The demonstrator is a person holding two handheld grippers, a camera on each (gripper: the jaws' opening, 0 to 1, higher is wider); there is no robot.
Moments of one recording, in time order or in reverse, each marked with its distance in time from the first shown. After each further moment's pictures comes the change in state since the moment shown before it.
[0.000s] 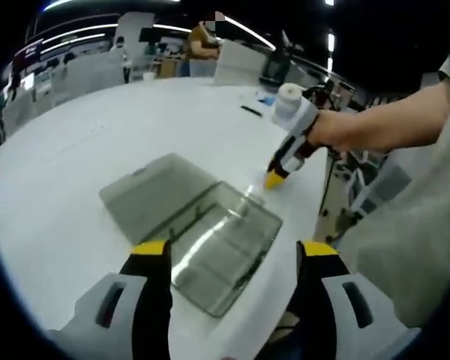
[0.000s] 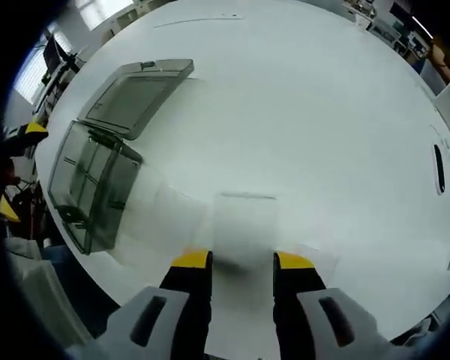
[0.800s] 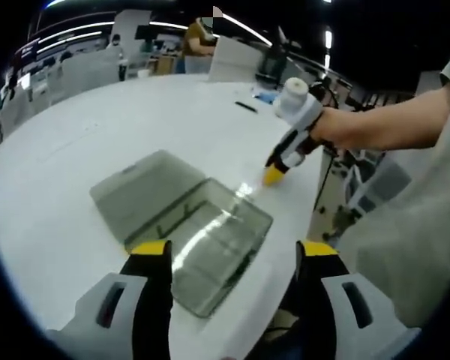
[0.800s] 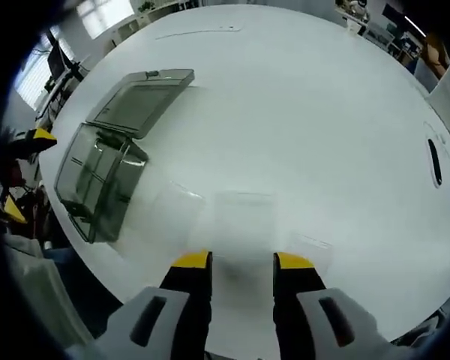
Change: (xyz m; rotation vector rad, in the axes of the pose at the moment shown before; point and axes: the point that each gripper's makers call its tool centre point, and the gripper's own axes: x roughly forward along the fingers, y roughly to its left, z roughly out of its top) left arm 0.005 -0.014 -0.003 0.006 0.020 -0.016; right arm -0.010 -0.003 -0.007 0.014 -0.080 0.009
